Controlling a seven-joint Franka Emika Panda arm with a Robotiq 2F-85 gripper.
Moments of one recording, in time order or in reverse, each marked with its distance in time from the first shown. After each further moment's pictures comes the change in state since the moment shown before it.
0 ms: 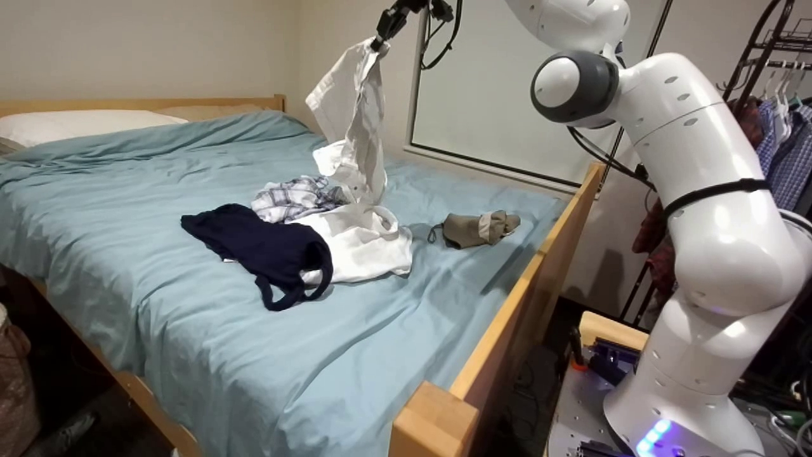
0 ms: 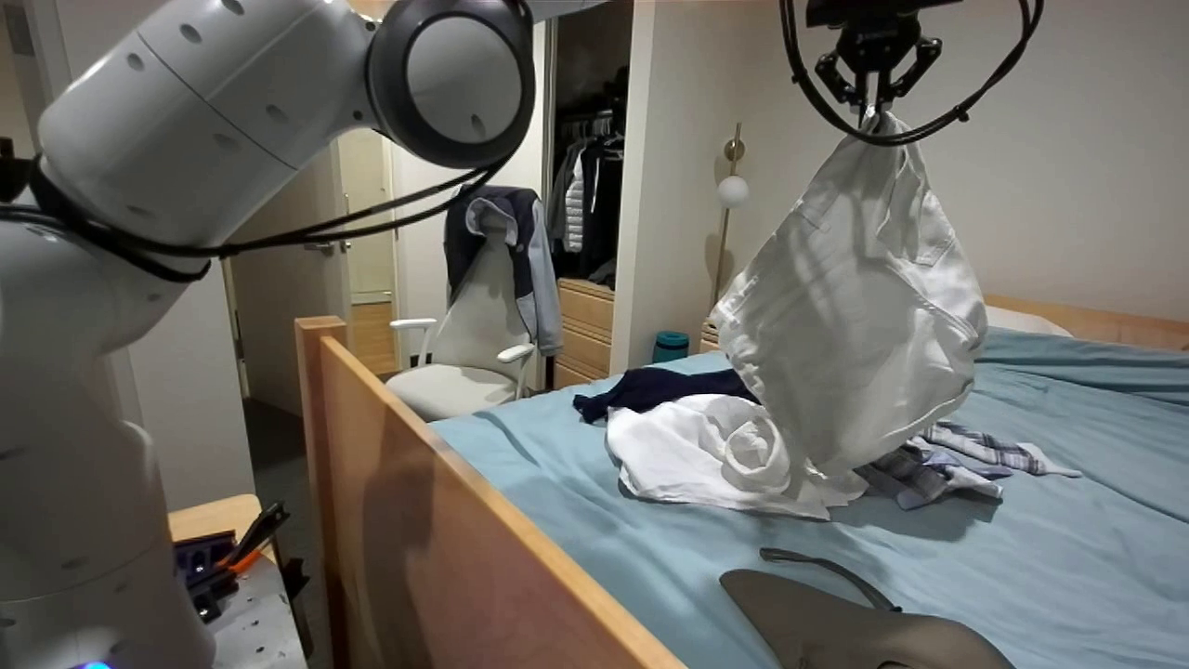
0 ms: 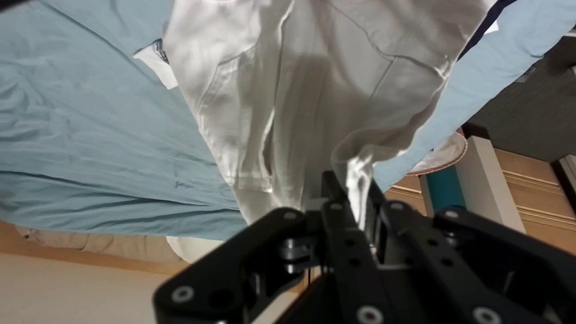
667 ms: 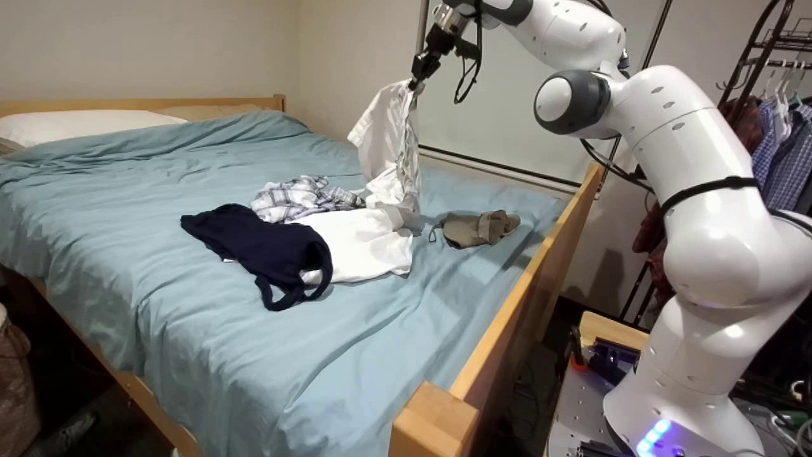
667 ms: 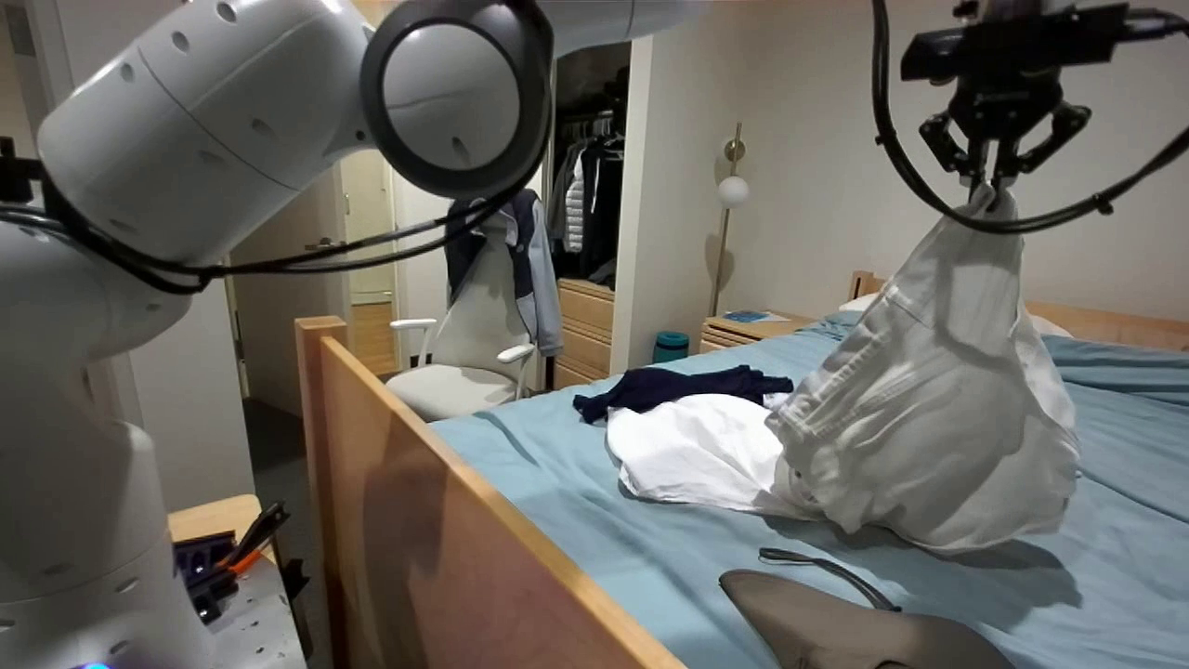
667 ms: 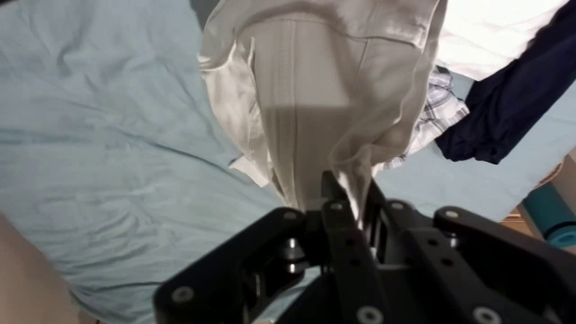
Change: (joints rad) arm -0.158 0.082 -0.055 -0.050 0.000 0.008 0.080
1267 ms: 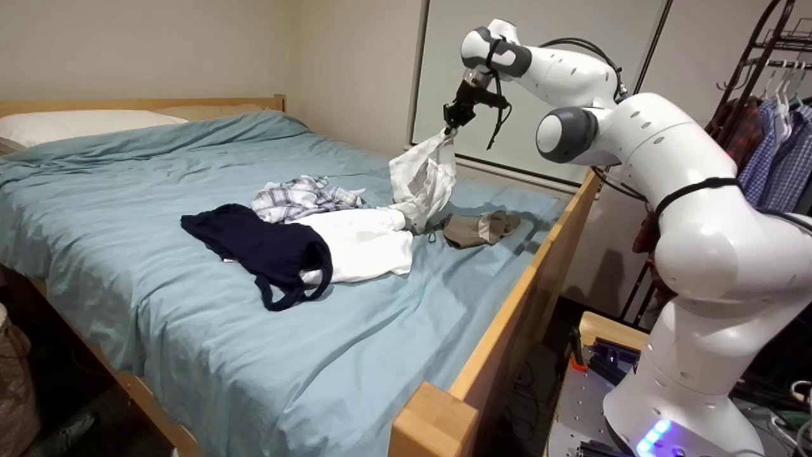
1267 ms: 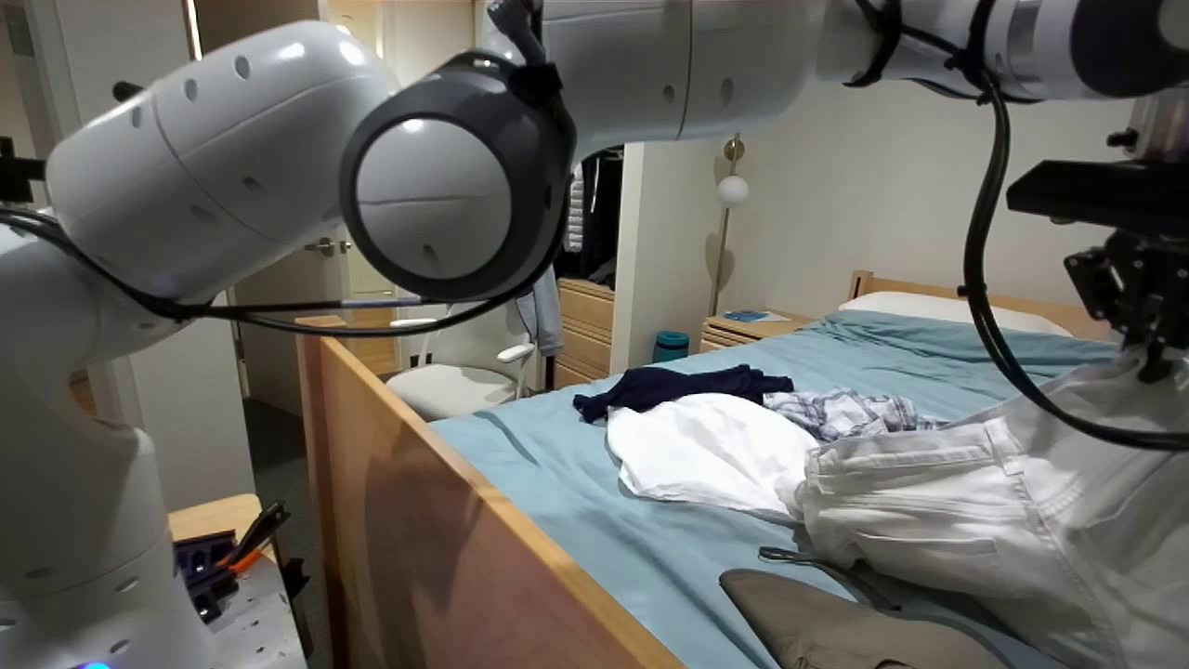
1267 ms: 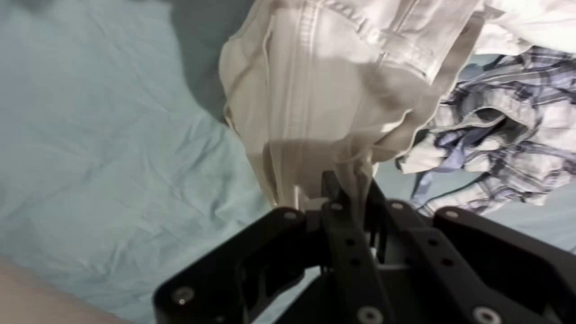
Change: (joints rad) arm -0.149 0.186 -0.070 0.038 -0.006 0.050 0.268
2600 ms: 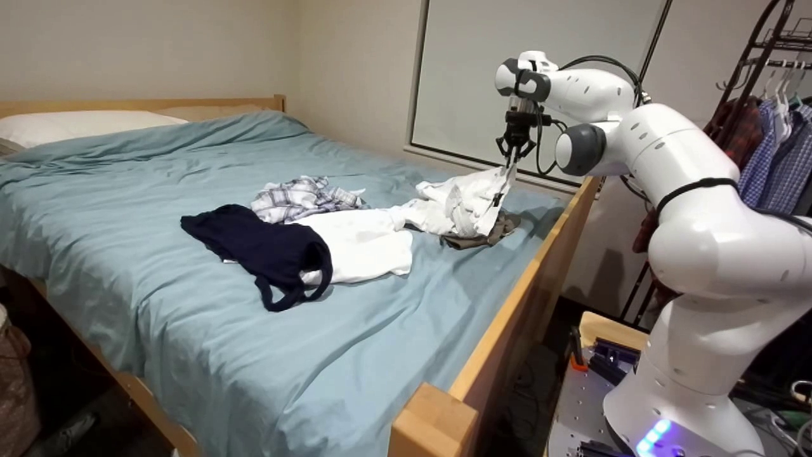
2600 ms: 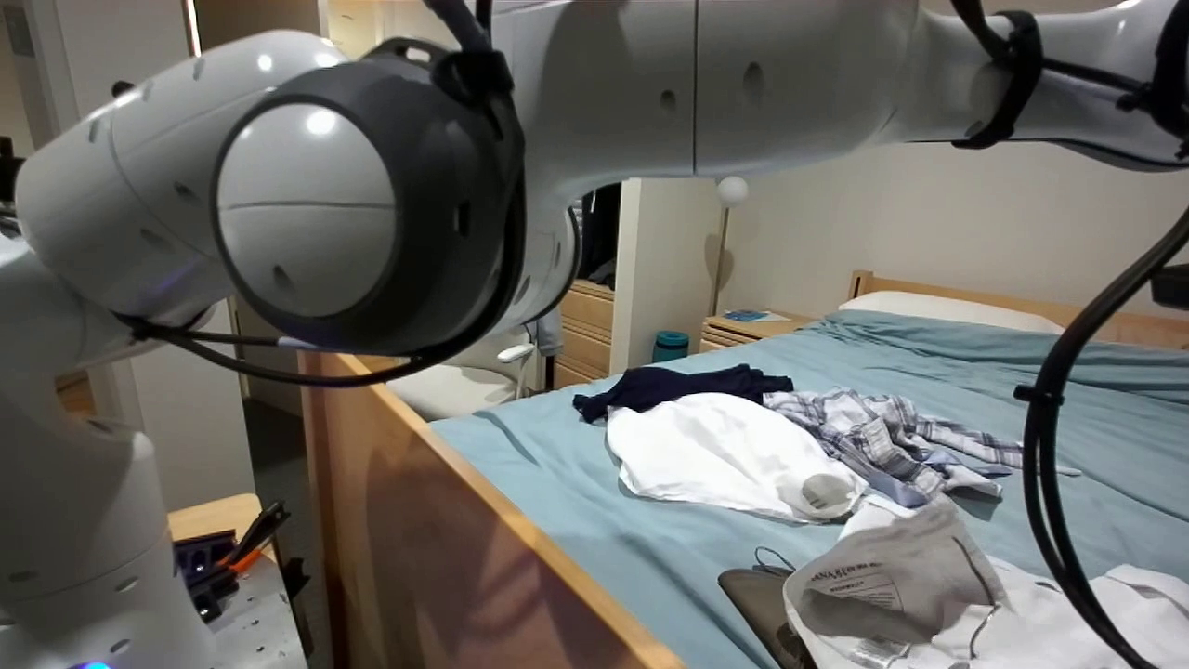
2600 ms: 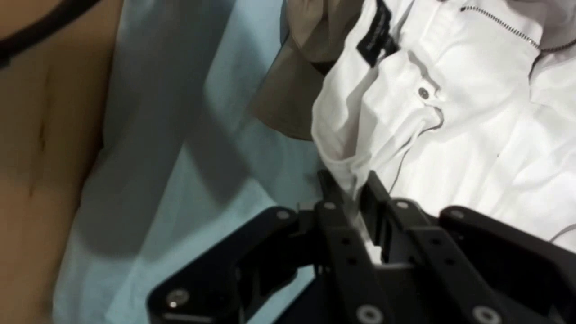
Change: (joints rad) arm -0.151 0.065 -0.166 0.016 -0.099 -0.294 0.502
